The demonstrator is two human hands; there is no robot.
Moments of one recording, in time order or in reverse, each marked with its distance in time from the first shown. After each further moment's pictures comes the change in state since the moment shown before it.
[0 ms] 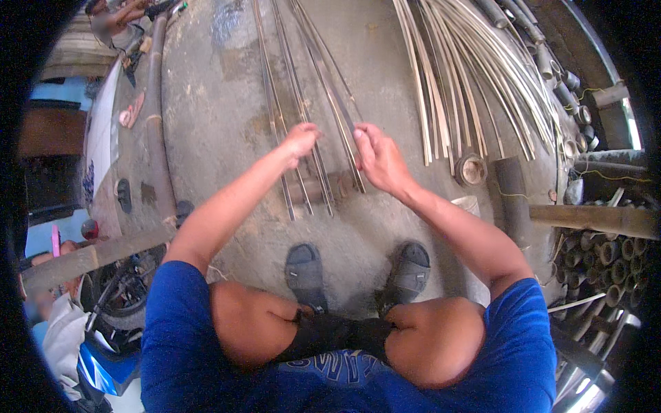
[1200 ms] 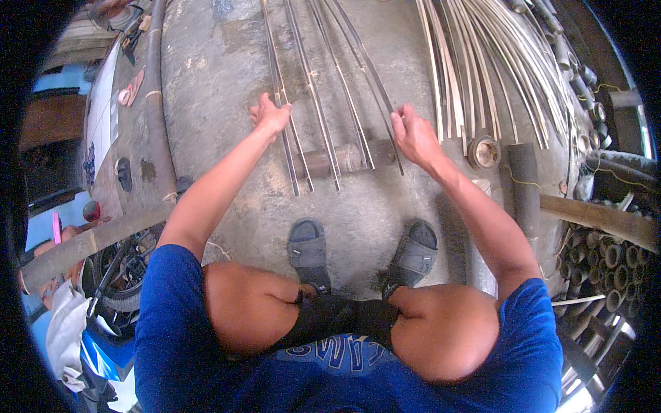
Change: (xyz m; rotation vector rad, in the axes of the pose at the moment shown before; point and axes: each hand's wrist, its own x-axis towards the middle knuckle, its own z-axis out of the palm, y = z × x) left_hand 0.002 -0.047 -0.042 0.340 0.666 -0.088; right_hand 0.014 0.074 -0.026 -0.370 0.063 0.049
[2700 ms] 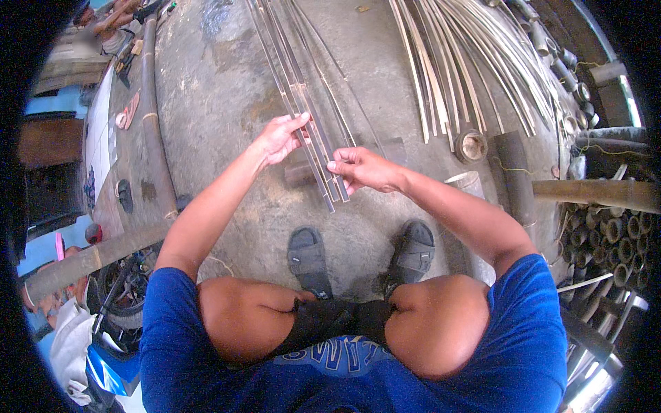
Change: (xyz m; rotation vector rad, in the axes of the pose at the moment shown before) left_hand -0.053 0.039 -0.042 -1.032 -1.006 -0.068; right_hand -0.039 -0.047 0.032 0.790 -0.793 0.177
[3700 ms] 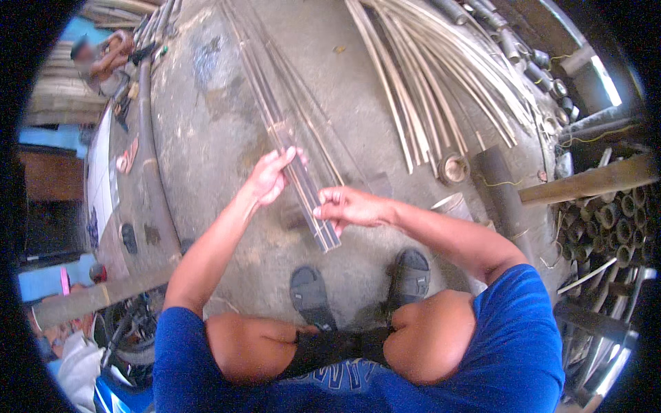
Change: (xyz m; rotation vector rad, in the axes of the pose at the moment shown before) left_hand -0.014 0.026 0.025 -0.002 -0.135 0.110; right_hand -0.014 -0.014 0.003 0.047 -0.148 -0.135
